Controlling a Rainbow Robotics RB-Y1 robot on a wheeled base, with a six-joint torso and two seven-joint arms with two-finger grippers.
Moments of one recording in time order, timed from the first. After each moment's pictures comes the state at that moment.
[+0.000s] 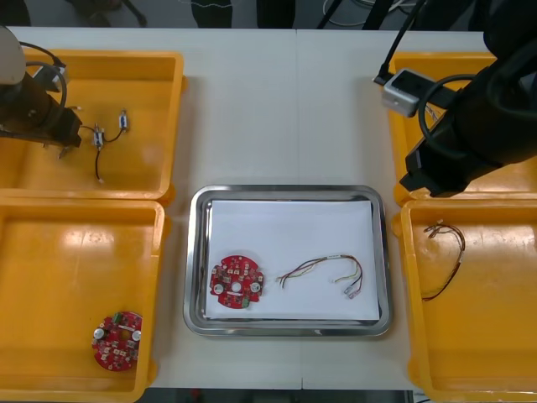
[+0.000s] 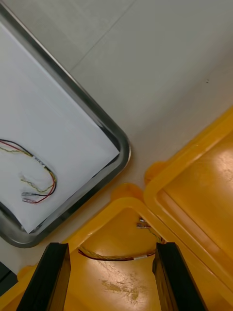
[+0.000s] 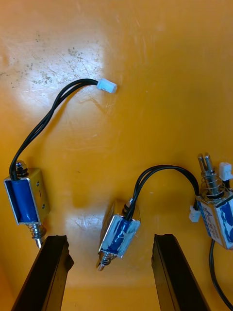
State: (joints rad) right arm -0.76 -0.85 0.23 -2.15 -1.06 1.92 1.45; left arm -0.93 0.75 -0.20 -0.86 0.68 1.30 -1.70
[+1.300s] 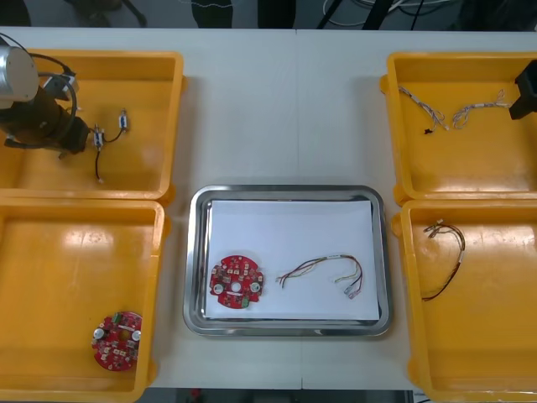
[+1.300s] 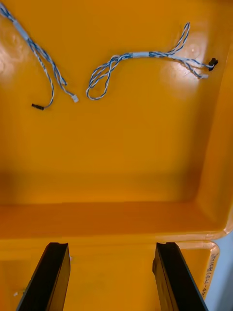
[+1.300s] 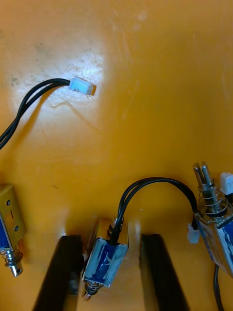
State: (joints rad) right arm -0.88 -0.84 -0.01 -1.46 -0.68 1.90 1.45; left arm -0.91 0.75 -0.26 -0.85 0.71 1.21 -1.70
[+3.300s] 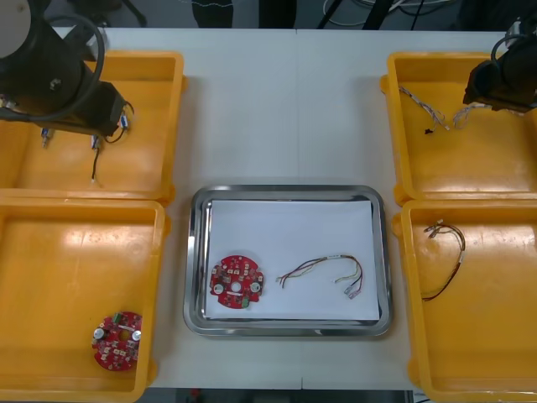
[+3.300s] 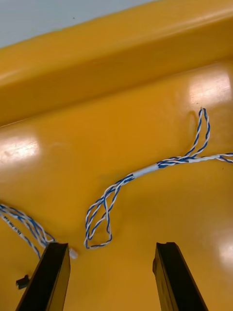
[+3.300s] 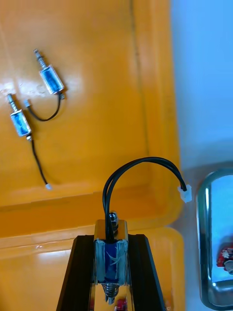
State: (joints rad) right arm -1.10 -0.65 -0.03 -0.65 -0.51 1.20 1.45; left arm -0.80 0.77 -0.15 -1.86 0.81 1.91 -1.14
